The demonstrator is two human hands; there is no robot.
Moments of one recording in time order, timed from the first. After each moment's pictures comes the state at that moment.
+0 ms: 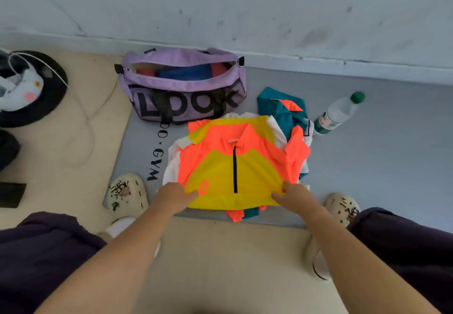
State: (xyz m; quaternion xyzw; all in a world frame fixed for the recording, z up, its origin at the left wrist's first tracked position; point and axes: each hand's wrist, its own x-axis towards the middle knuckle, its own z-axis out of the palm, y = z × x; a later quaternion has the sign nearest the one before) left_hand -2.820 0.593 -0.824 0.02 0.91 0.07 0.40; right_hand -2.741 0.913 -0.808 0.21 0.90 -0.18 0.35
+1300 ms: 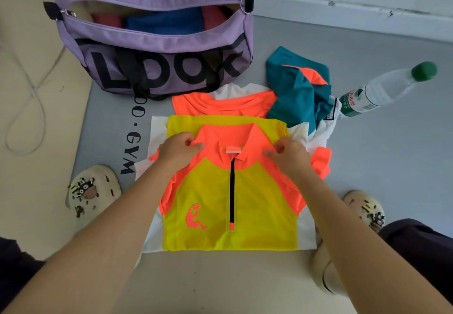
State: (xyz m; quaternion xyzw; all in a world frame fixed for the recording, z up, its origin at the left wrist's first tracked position) left_hand -2.915 0.643 -0.903 -0.01 0.90 0.31 0.30; right_hand -2.837 0.918 -0.880 0.26 0.90 -0.27 0.20
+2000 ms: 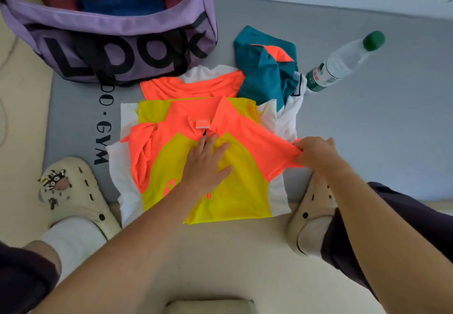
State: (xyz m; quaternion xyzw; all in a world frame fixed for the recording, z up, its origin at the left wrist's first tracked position) left_hand -2.813 0.731 -0.900 0.24 0.91 0.13 0.30; right_hand -2.780 1.017 -0.852 0.17 0.90 0.01 0.40
